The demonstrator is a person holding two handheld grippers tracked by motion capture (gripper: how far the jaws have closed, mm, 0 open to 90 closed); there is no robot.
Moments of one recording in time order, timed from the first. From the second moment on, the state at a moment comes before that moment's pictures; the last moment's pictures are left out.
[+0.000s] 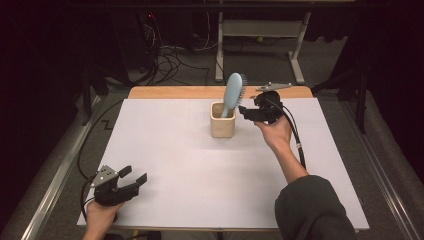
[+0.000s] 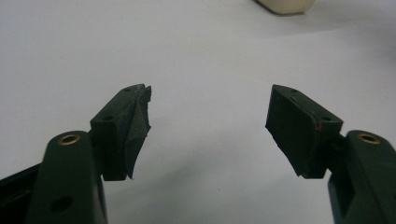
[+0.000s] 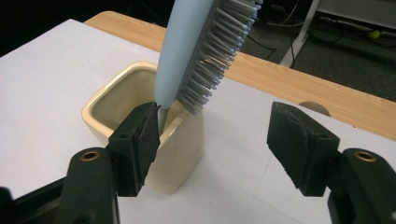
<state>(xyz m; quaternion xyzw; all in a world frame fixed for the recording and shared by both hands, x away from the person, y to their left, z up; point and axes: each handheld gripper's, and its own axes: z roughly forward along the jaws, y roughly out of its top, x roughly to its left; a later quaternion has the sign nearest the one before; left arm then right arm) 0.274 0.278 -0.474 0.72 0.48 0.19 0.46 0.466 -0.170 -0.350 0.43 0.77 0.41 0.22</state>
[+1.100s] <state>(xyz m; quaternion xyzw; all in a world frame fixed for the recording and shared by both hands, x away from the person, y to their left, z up) 0.274 0.278 -0.474 0.72 0.48 0.19 0.46 0.450 -0.196 -0.348 0.44 0.76 0.42 0.23</state>
